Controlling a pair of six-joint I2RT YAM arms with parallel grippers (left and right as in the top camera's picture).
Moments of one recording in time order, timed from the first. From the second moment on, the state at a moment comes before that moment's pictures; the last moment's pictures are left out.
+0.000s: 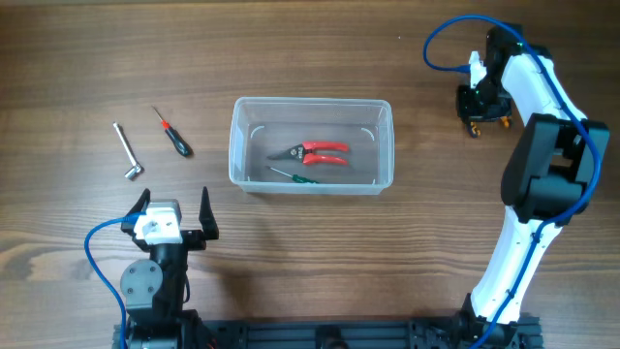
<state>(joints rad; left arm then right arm) 0.05 0.02 0.07 -0.20 0.02 0.01 -0.15 2.29 1.77 -0.96 0.03 -0.13</state>
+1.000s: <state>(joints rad) 0.05 0.02 0.07 -0.20 0.02 0.01 -0.14 2.27 1.81 -0.99 0.05 -0.14</state>
